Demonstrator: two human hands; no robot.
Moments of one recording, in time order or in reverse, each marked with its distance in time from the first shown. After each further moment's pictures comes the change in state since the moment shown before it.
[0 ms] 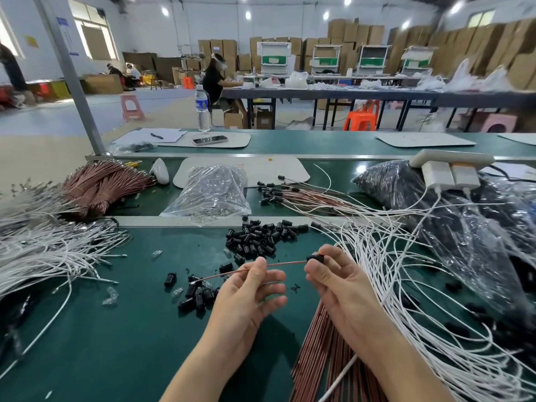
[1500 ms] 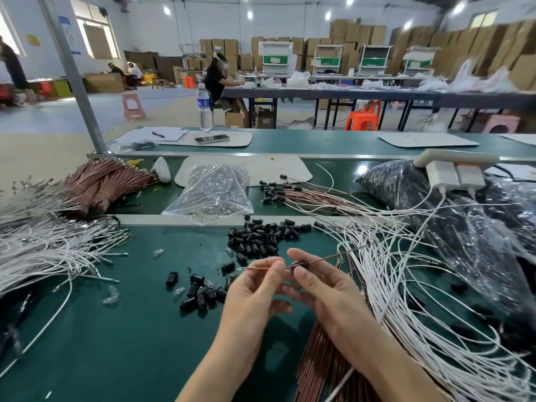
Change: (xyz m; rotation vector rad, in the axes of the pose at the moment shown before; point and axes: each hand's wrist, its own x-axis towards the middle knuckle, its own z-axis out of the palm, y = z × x) left_hand -0.005 -0.008 0.005 0.150 -0.019 0.132; right_hand -0.003 0.016 0.005 -0.252 -0.138 0.006
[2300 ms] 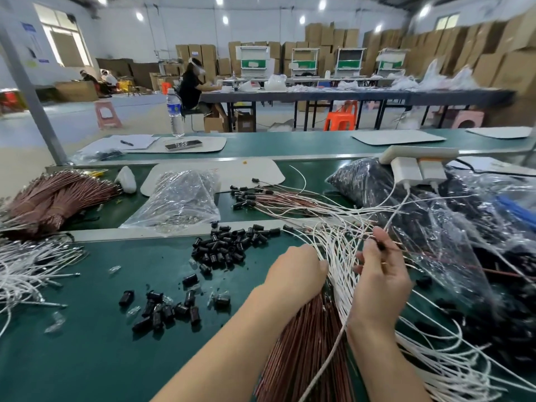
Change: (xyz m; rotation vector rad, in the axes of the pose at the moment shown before) left_hand 0.074 -0.023 0.111 1.489 -0.324 0.079; right_hand 0.003 -0.031 -0.052 -0.096 1.004 -0.475
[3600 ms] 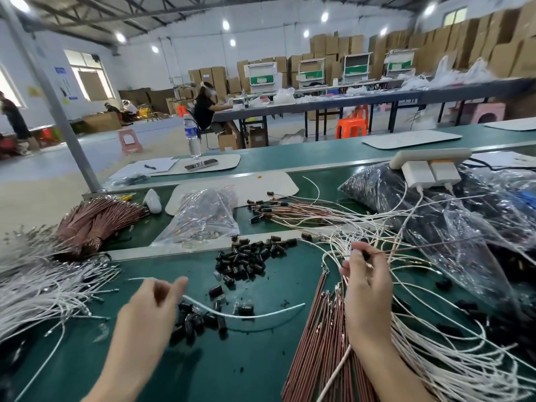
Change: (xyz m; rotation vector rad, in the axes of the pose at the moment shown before) left_hand -0.130 -0.157 -0.088 -0.201 0.629 -0.307; right_hand -0.022 0.003 0.010 -0.197 -0.287 -0.037
